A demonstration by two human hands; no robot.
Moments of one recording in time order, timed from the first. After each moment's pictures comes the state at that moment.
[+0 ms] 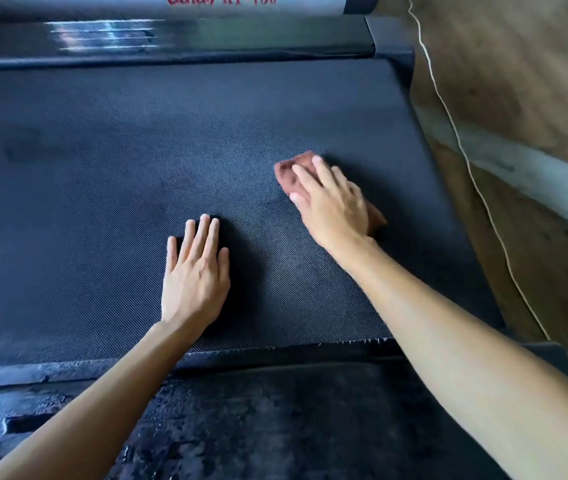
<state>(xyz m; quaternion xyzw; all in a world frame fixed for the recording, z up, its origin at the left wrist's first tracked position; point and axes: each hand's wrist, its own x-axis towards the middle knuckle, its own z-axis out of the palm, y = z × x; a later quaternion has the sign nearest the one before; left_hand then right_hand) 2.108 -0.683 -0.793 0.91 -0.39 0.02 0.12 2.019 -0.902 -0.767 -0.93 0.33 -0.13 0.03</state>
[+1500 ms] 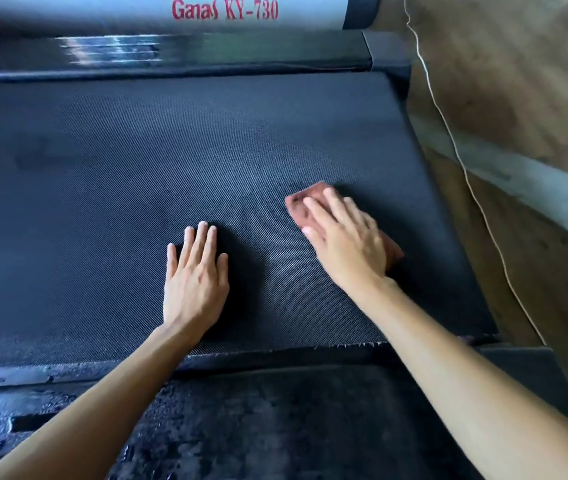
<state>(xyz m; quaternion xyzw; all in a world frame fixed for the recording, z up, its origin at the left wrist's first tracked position) 2.105 -0.684 -0.789 0.92 -0.37 0.01 0.13 1.963 -0.883 -0.769 -0.93 0.34 -0.15 0.04</state>
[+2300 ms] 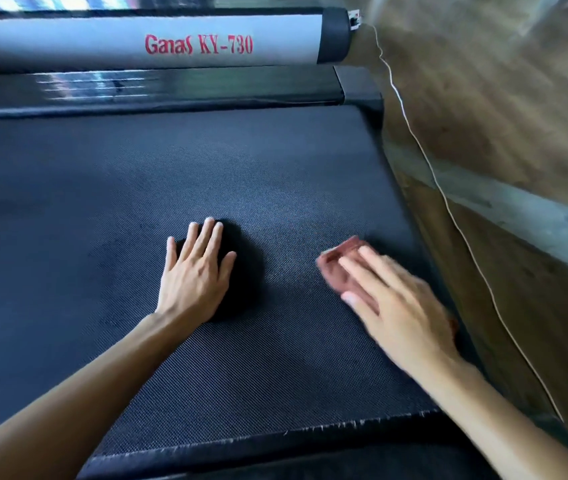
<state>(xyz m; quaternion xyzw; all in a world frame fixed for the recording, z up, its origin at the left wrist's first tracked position) 2.141 -0.784 -0.781 0.89 -0.44 0.00 0.11 1.878 -0.945 -0.772 -0.94 0.29 -0.16 0.02</state>
